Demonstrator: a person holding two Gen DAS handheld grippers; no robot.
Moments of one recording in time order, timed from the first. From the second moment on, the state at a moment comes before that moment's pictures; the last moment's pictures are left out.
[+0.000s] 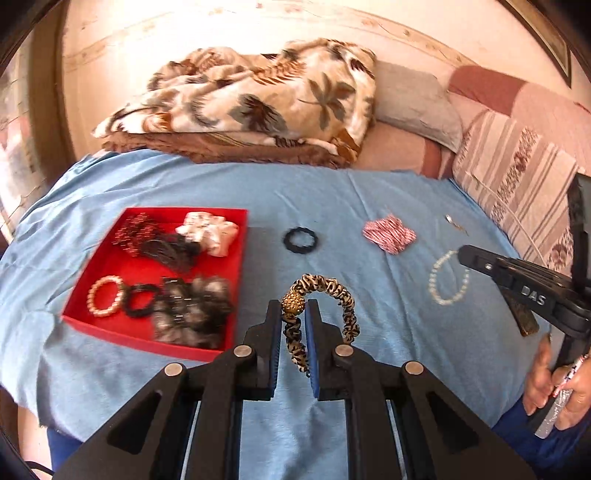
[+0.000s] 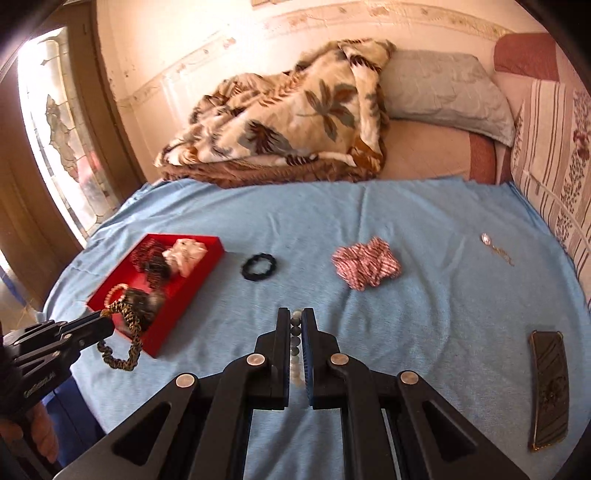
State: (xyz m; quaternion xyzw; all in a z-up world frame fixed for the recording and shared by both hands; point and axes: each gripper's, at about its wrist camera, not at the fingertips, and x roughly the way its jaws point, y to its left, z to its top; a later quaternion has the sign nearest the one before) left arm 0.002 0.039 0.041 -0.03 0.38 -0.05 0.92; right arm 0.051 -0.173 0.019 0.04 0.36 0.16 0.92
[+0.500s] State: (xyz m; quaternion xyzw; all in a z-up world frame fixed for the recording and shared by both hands) left arm -0.002 0.165 0.072 -0.05 0.34 0.06 0.94; right arm 0.048 -0.098 0.056 0.00 0.34 0.21 0.92
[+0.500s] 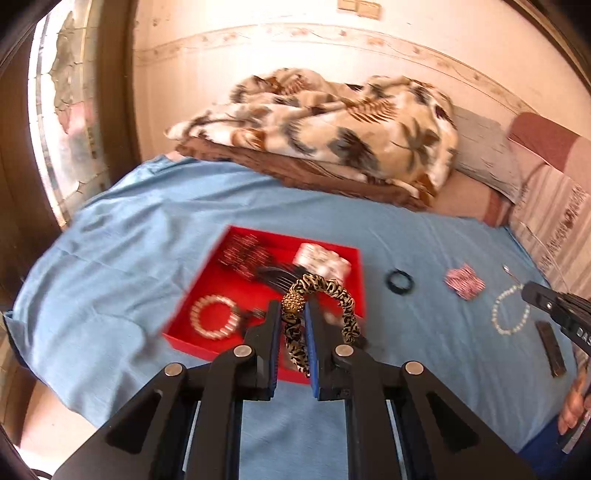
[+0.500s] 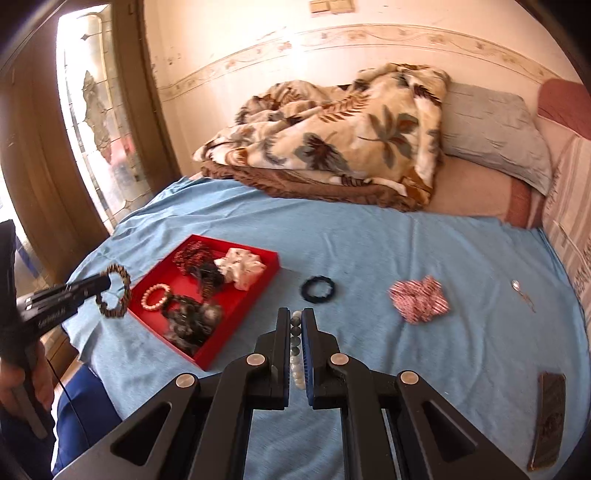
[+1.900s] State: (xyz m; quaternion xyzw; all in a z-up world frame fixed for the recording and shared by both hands) left arm 0.168 0.273 -0.043 -0.07 0.43 0.13 0.89; right arm 0.184 0.083 -0.044 -0.05 0.45 0.26 0.85
